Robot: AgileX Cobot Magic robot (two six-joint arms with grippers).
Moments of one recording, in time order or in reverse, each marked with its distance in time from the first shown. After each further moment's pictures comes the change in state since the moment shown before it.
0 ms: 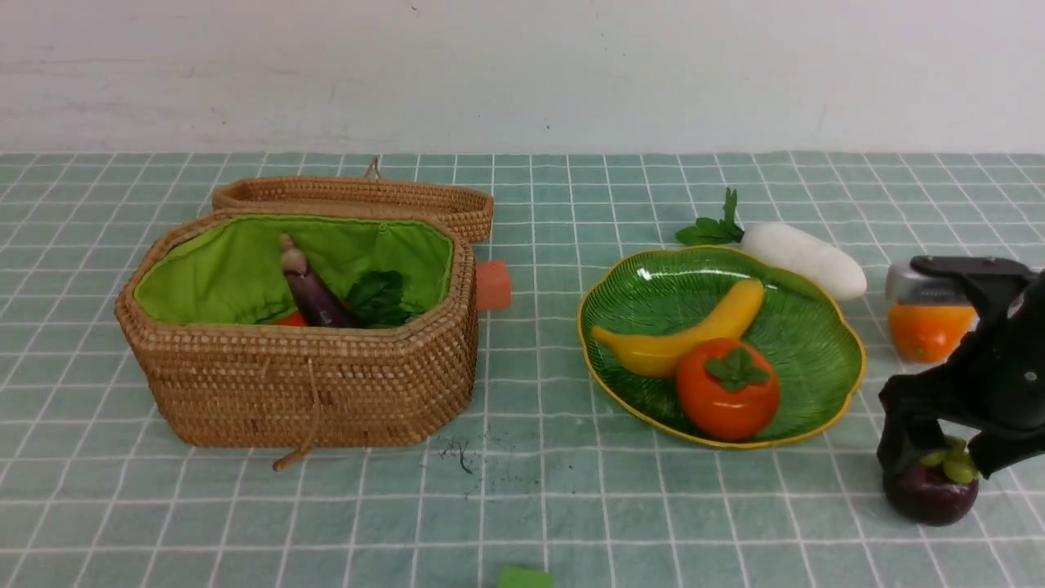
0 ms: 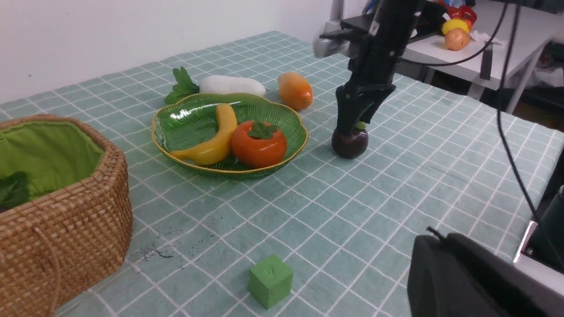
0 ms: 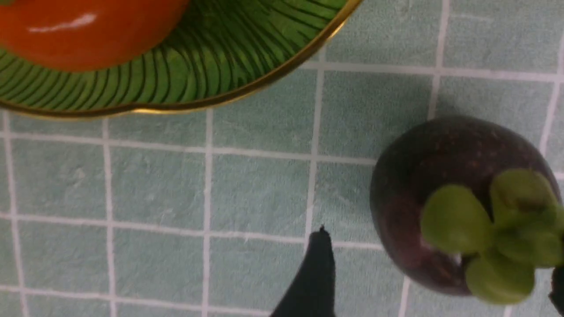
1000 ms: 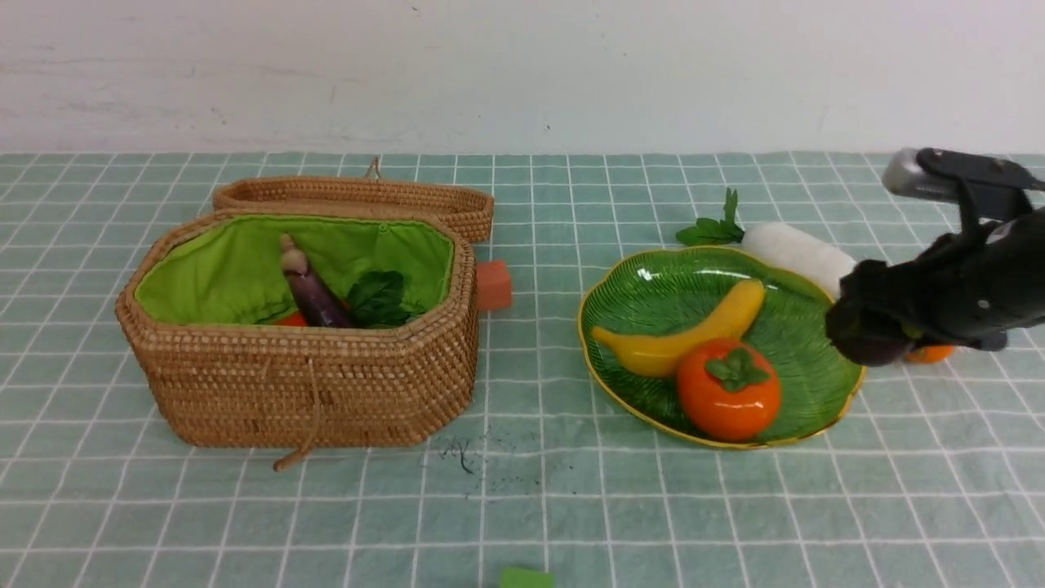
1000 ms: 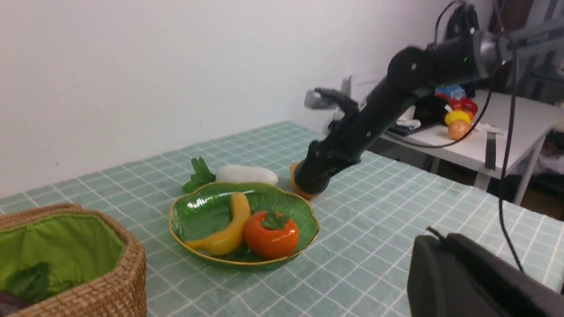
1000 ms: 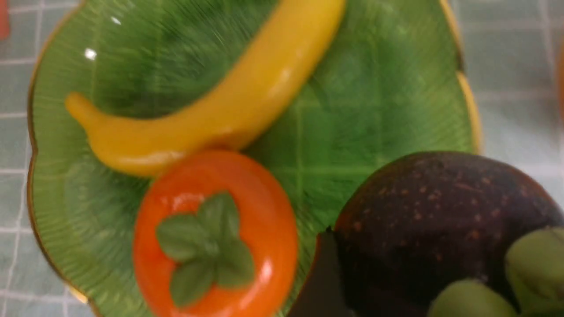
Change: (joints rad) right arm 0.032 -0.011 -0.012 0.241 -0.428 -0.123; left arm 0.000 0.000 0.001 -0.007 -0.207 0.004
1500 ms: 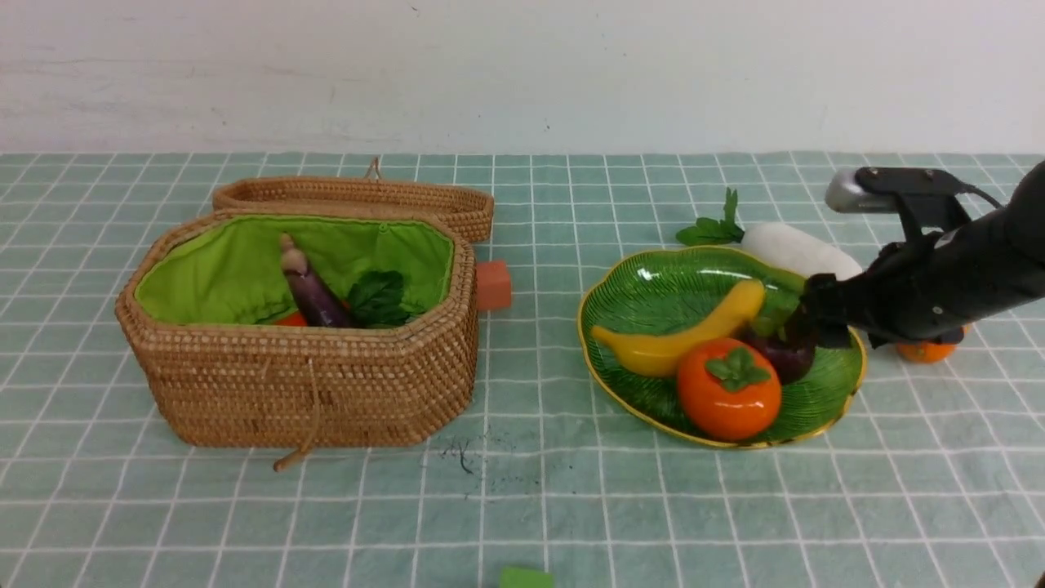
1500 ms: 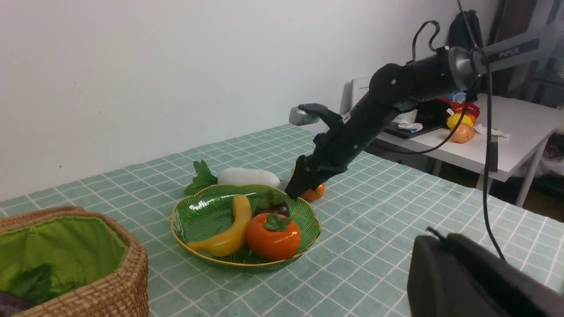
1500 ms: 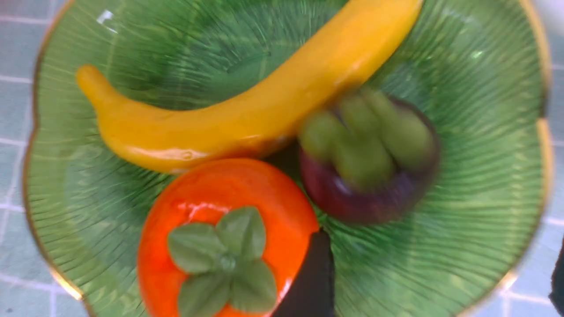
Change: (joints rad) right arm 0.018 0.030 -0.058 -0.004 0.061 -0.064; left arm 0.000 0.001 0.000 0.006 0.002 -0.002
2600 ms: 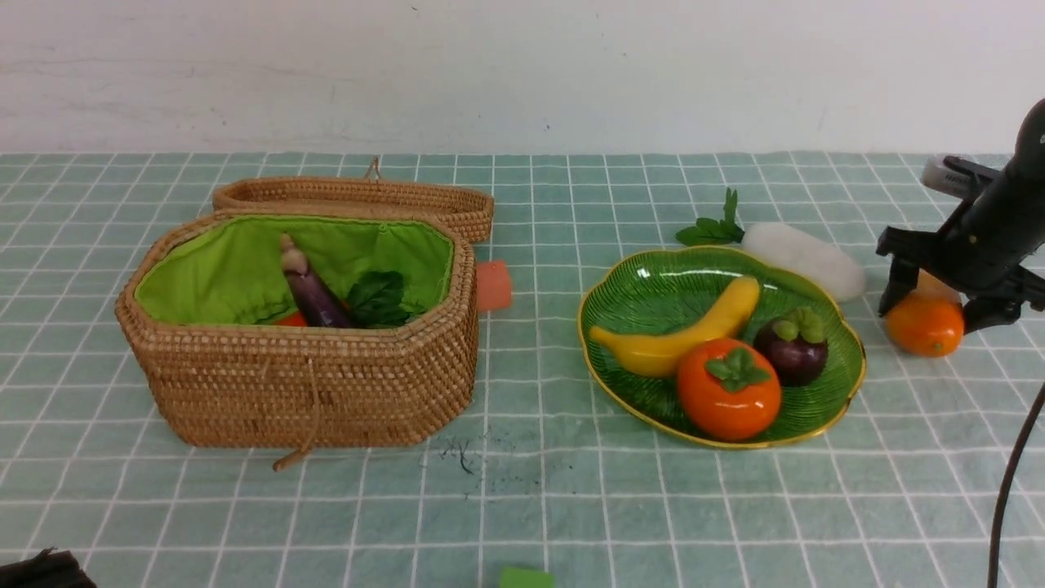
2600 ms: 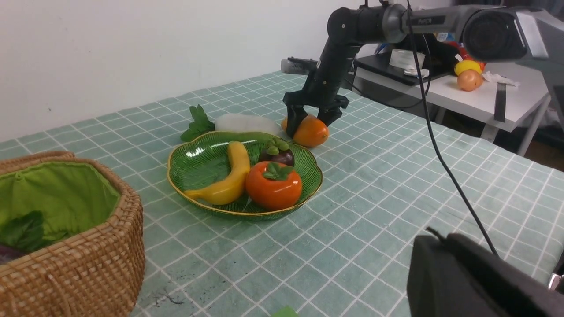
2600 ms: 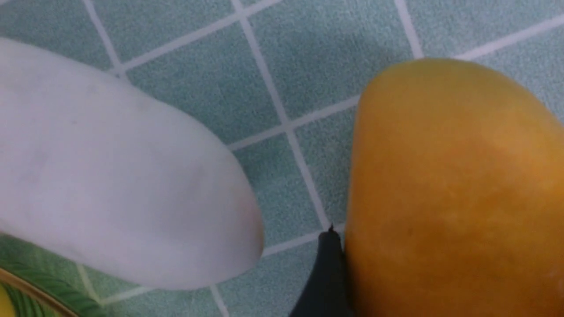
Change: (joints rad) right arm -0.229 0.596 -0.786 -0.231 0.464 0.438; left arm 0.000 0.089 0.001 0.001 0.040 0.000
